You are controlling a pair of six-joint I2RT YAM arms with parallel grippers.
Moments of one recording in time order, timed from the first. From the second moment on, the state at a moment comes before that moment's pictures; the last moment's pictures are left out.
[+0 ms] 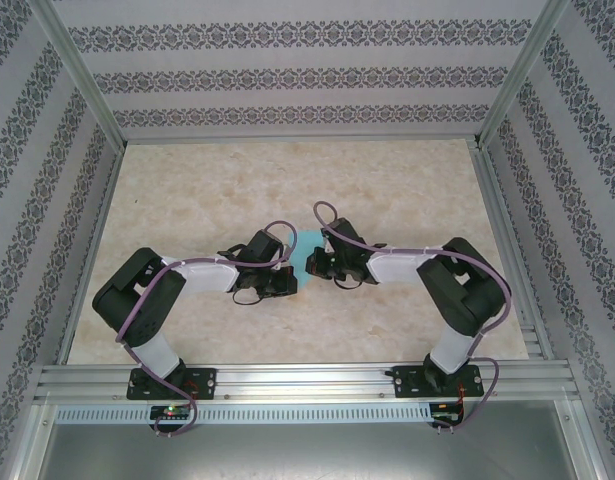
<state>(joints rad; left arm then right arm) -0.67 1.68 0.76 -0.12 0.42 -0.75 0.67 1.75 0.80 0.04 -0.30 0.82</state>
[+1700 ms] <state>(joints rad) -0.67 1.56 0.70 -0.26 0.41 -0.65 0.67 1.78 0.84 -0.04 -0.27 0.93</state>
